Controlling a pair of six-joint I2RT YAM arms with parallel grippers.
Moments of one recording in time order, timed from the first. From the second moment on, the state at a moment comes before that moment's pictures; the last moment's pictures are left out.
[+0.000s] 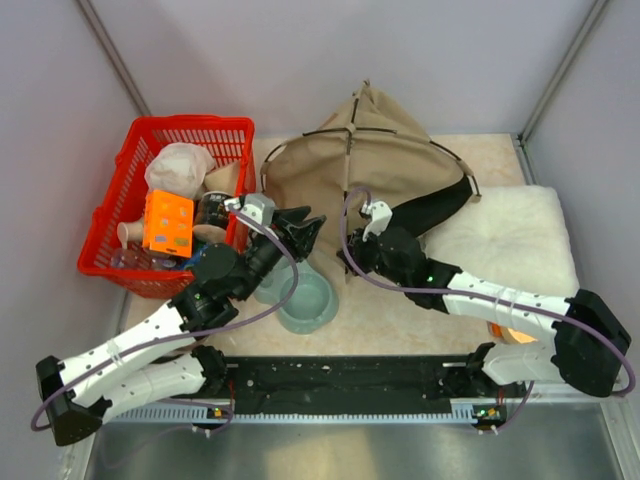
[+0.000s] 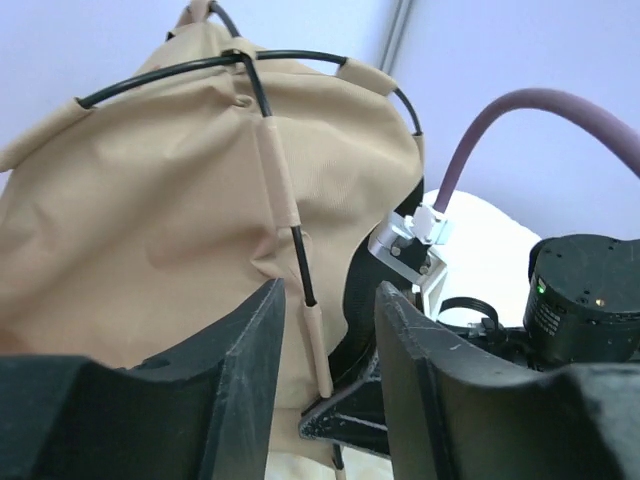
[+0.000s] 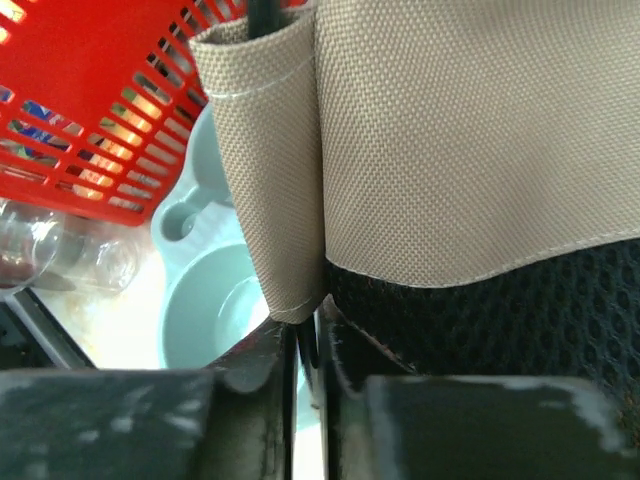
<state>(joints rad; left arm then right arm) -0.94 0.83 0.76 0.28 -0.24 -0.18 0.91 1.25 0.74 0.18 0.15 0.43</state>
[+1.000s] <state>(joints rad) -0.91 1.24 1.10 0.18 -0.20 -0.36 0.91 0.92 0.75 -0.29 0.20 0.40</state>
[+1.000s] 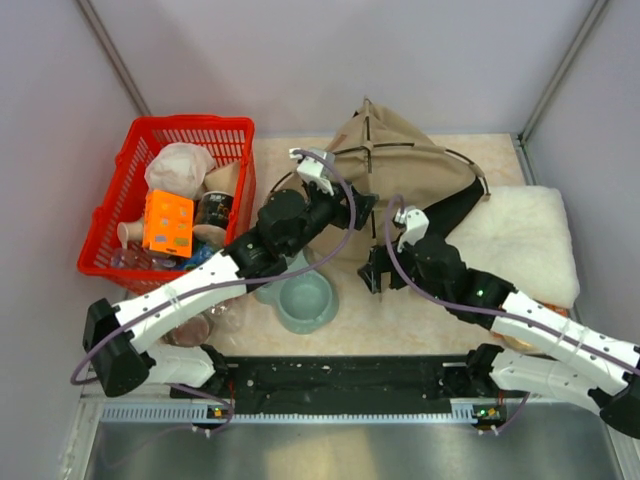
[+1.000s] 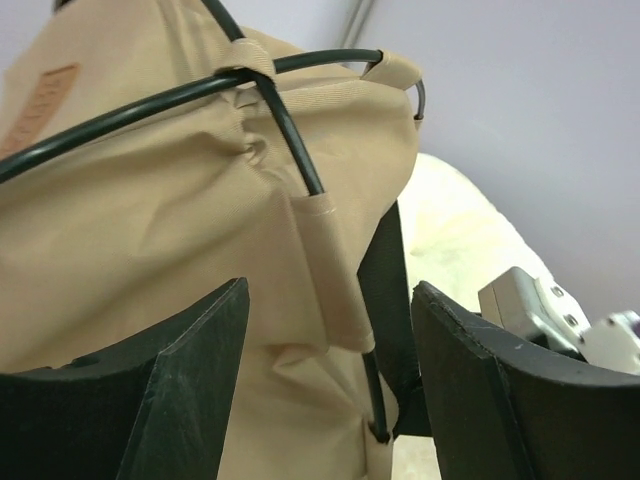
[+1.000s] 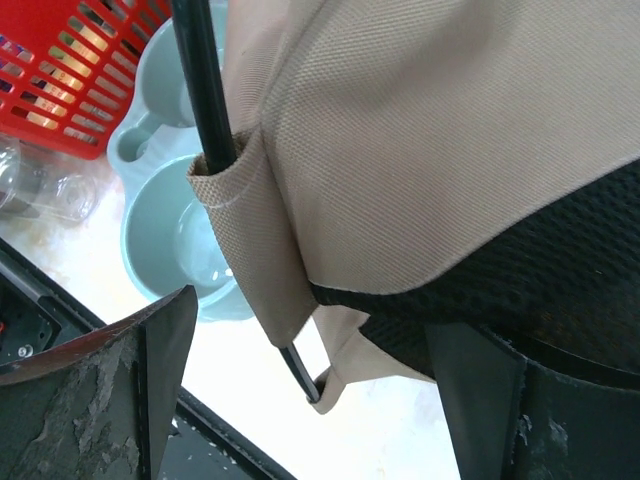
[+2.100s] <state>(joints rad) -0.84 1.53 1.53 -0.21 -0.14 -0.30 0.91 0.77 1.33 -0.65 0.62 0.35</state>
